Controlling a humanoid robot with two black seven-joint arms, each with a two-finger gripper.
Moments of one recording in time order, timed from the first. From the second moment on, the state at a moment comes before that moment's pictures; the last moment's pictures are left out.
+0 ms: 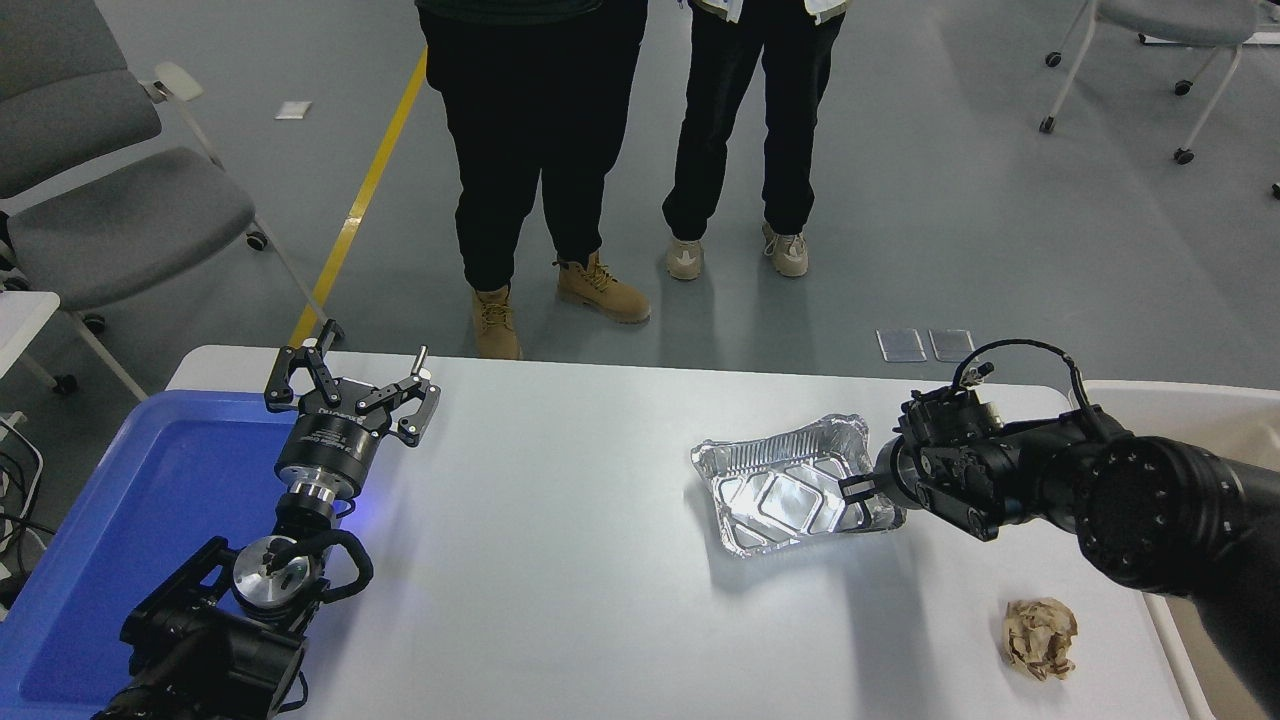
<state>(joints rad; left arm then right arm) -0.46 0.09 -1.19 -0.58 -0.22 -0.66 -0.10 1.17 0.00 -1.09 0.51 -0.54 0.28 0.03</state>
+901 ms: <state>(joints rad) -0.46 0.09 -1.19 -0.58 -0.22 -0.66 -0.10 2.10 -0.58 -1.08 1.20 -0.61 0.68 0.01</state>
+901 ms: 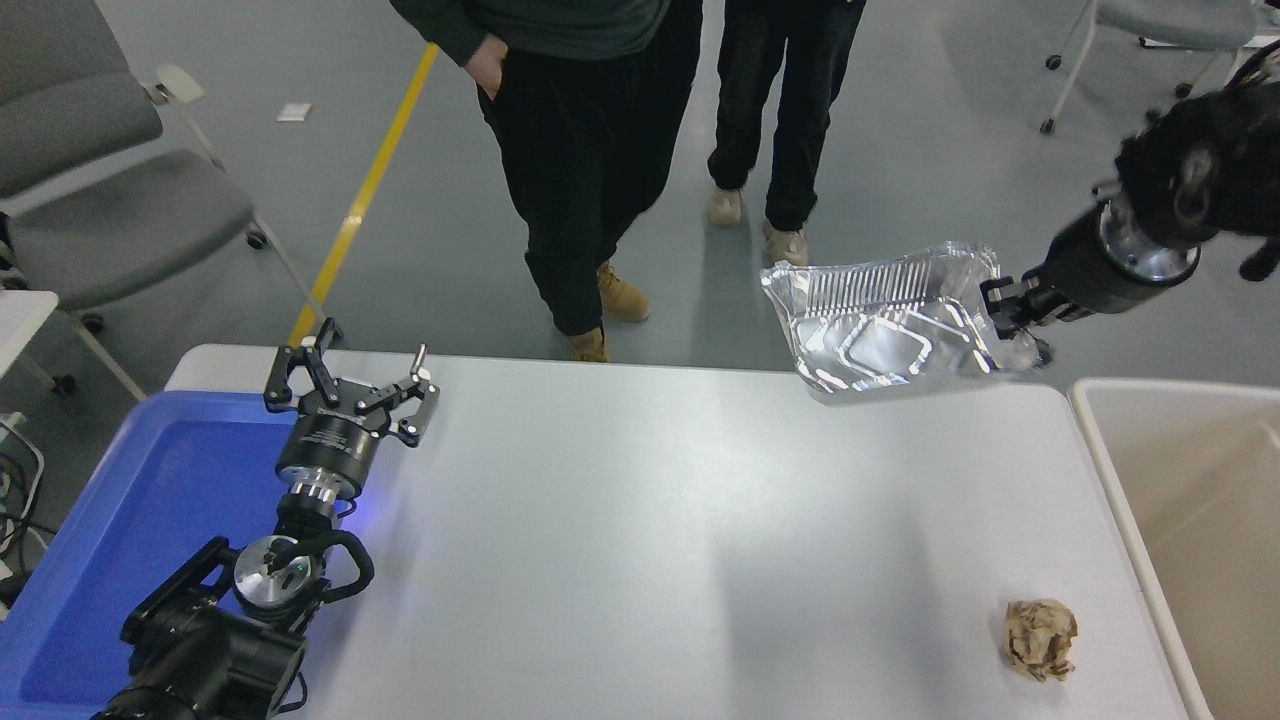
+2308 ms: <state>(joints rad) -0.46 0.09 -1.19 -0.58 -0.22 -0.66 -0.10 1.12 -0.83 -0.54 0.12 -0.09 0.24 -0.01</state>
